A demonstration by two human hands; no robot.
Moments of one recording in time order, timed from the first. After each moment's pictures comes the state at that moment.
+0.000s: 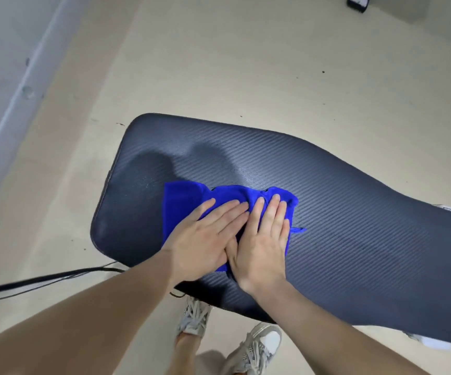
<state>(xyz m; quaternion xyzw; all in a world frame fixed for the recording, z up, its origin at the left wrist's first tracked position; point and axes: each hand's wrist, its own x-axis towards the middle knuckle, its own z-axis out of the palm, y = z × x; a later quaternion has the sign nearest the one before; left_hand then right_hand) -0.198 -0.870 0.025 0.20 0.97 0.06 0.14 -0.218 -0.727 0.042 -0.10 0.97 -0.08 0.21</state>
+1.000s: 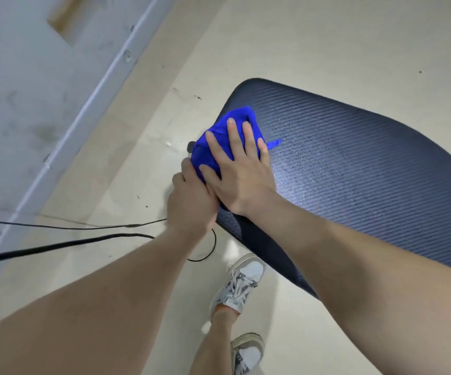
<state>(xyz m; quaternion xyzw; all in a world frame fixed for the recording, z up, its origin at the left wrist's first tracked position) -0.129 -0.964 0.027 -0.48 0.82 0.31 0.07 -0.219 -0.898 0.039 -0.38 0.89 -0.08 0.23</state>
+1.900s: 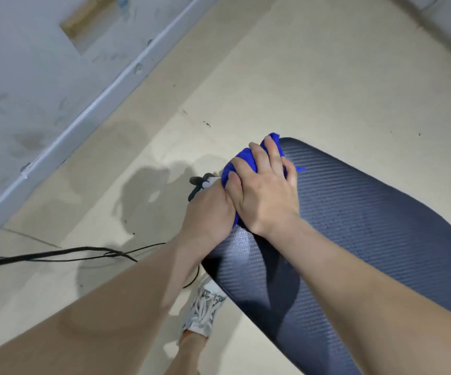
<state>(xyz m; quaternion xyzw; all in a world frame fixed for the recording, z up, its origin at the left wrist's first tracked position) -0.197 -1.033 0.027 -0.35 0.84 0.39 0.10 -0.275 -0.957 0.029 -0.39 0.91 -0.04 0.15</state>
